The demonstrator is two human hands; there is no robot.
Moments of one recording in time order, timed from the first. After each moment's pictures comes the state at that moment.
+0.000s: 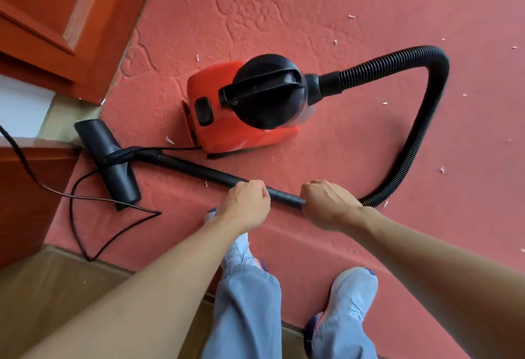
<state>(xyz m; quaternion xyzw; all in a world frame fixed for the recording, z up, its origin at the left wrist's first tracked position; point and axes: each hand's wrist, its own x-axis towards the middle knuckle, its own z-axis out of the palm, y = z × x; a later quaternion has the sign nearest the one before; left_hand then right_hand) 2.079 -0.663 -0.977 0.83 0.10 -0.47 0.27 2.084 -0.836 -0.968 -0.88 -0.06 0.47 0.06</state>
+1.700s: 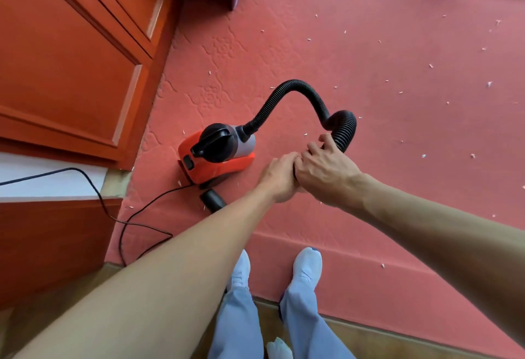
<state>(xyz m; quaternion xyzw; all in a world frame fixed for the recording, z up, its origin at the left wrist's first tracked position) 2.099 -0.887 -0.685 0.88 -0.11 -0.36 0.28 2.081 -0.998 -0.622 -0.91 -0.28 0.26 -0.17</state>
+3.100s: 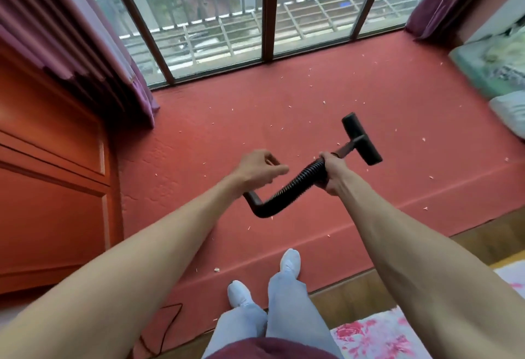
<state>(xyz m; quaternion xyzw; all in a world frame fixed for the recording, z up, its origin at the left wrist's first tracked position) 2.059 -0.978 -0.300 0.80 -0.24 -0.44 0.33 1.950 -1.135 -0.356 0.33 -0.65 0.06 -0.69</state>
